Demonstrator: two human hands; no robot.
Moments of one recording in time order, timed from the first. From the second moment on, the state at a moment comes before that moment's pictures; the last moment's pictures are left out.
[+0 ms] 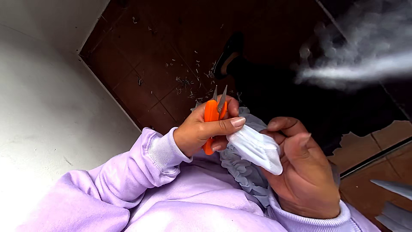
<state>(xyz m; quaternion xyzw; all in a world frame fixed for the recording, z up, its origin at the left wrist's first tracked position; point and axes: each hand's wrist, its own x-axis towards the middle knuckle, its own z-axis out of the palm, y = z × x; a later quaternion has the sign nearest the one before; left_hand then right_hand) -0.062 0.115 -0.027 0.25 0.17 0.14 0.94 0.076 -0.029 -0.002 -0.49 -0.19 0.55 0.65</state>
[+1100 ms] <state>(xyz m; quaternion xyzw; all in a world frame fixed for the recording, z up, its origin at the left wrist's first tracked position) -0.061 0.141 -0.022 0.79 0.15 0.25 0.54 0.078 -0.030 0.002 -0.64 -0.41 0.39 0.53</state>
